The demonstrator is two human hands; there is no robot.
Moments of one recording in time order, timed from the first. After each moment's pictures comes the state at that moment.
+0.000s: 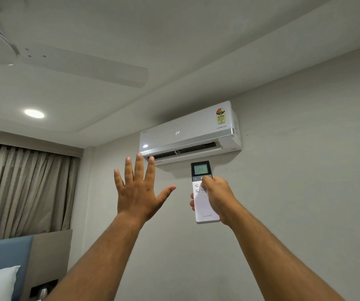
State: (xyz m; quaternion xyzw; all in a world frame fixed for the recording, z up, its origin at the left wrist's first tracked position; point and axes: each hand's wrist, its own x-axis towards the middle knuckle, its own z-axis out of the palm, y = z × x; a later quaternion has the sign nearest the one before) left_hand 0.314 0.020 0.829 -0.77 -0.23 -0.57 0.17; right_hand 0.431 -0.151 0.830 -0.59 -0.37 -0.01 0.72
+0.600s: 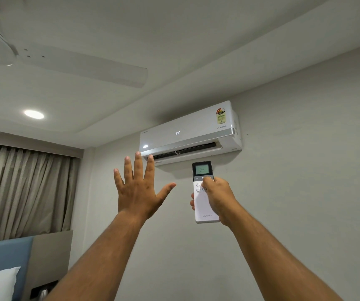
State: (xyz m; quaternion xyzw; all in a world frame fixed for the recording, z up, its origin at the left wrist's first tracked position) left_hand 0.319 0.022 0.834 -0.77 -0.23 -0.58 0.15; right_hand 0.438 -0.146 0.829 -0.59 -0.36 -0.03 0.72
